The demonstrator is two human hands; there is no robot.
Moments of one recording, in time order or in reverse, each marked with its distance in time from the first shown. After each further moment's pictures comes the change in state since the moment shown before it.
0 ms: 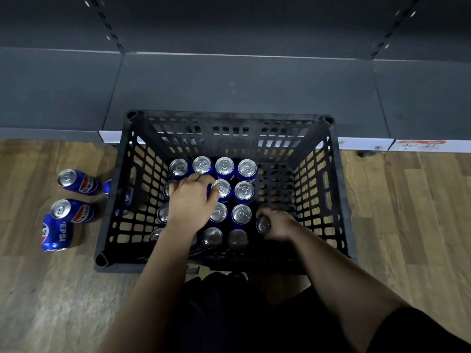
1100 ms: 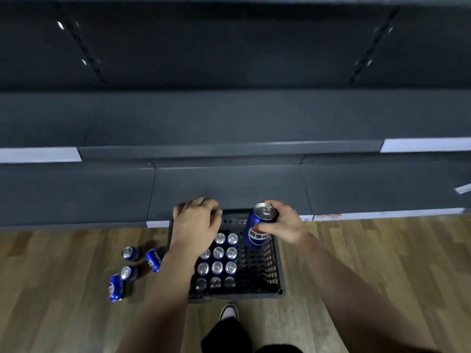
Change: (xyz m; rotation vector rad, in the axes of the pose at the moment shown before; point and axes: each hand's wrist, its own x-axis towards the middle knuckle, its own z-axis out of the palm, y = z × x) left_hand -0.025 0.191 -0.444 0.035 0.033 0.143; right_hand -0.381 -0.182 -0.338 0.623 0.454 -0.152
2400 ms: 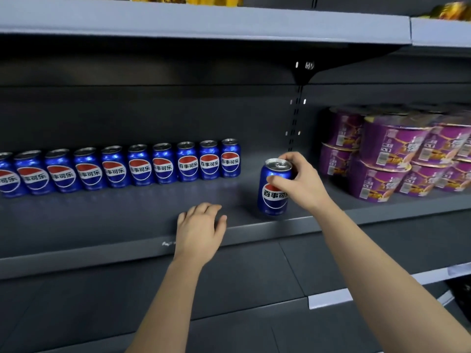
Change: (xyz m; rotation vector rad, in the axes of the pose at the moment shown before) left_hand 0.230 0.294 -0.219 0.025 0.400 0.256; right_hand 0.004 -0.282 -0.433 0.123 0.587 -0.577
